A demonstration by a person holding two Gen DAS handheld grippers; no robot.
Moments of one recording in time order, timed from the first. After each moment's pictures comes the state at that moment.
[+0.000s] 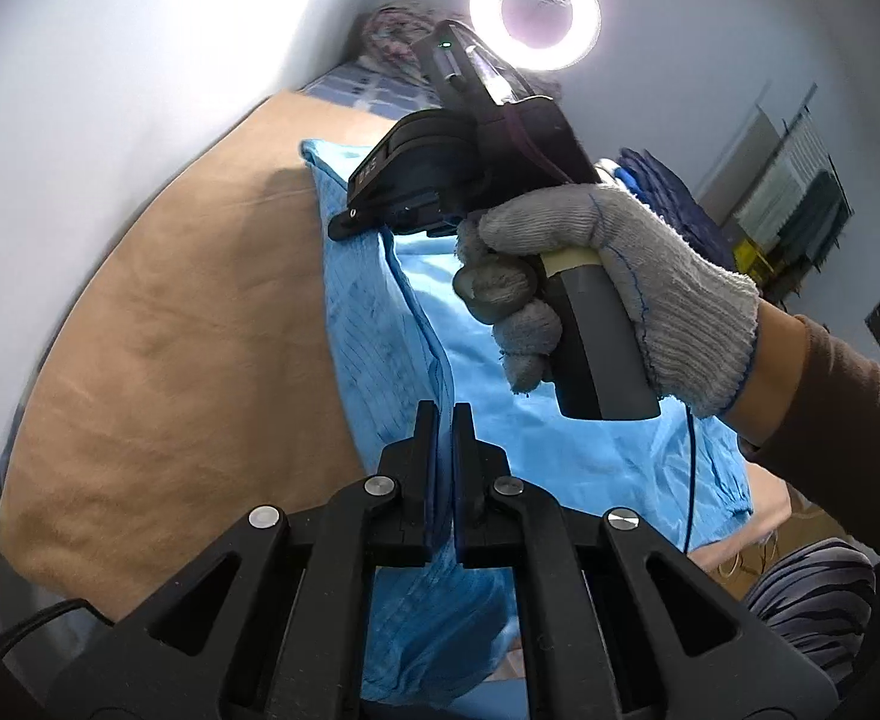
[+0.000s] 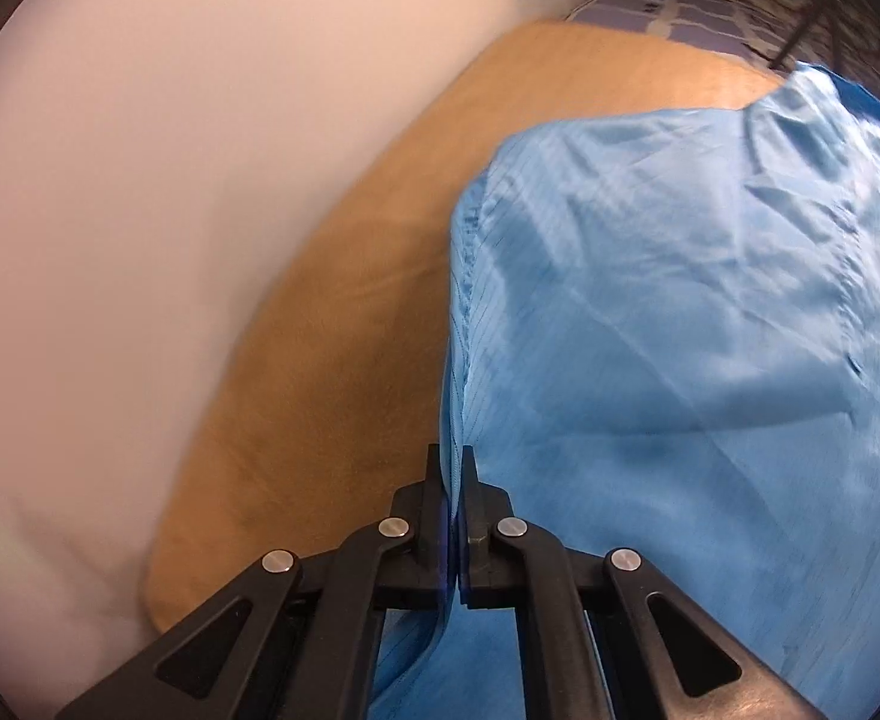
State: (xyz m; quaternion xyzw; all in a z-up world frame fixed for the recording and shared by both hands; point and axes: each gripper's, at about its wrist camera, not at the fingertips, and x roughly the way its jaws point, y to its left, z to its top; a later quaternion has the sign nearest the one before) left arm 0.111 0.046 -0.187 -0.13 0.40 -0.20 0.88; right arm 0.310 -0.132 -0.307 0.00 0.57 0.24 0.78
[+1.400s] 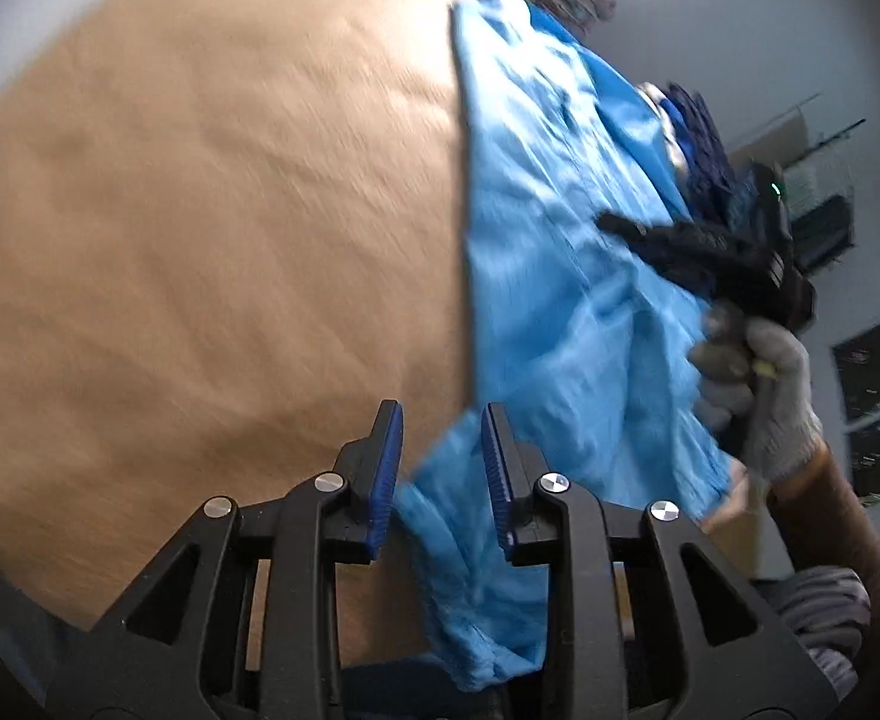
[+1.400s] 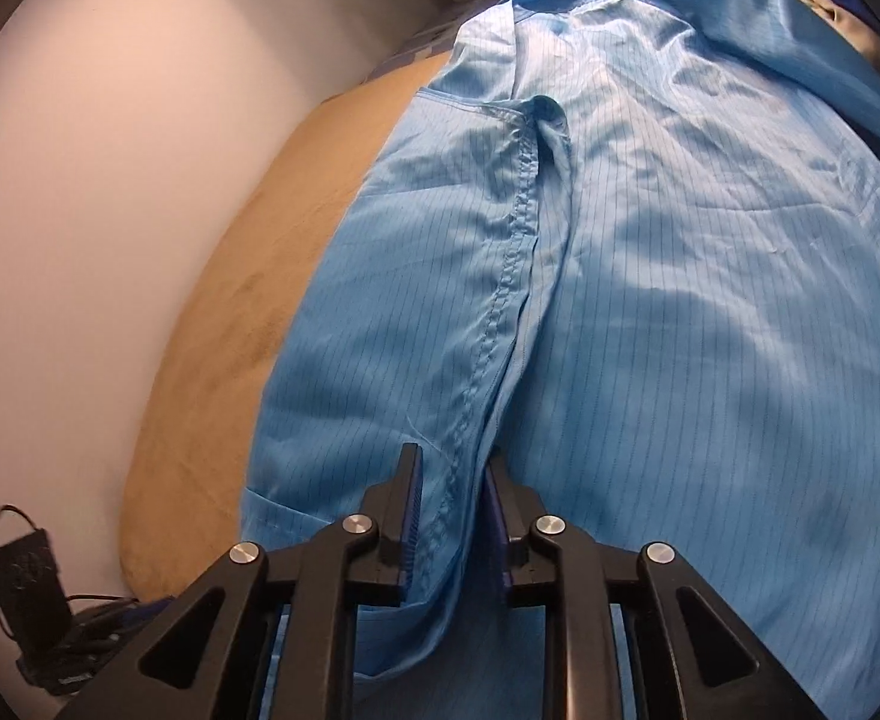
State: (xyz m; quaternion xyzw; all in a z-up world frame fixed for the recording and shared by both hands) left arm 0.152 0.055 -0.282 -0.22 0.54 -0.24 0.77; right arm 0.256 -0.361 -0.330 0.12 0.53 0.18 0.82
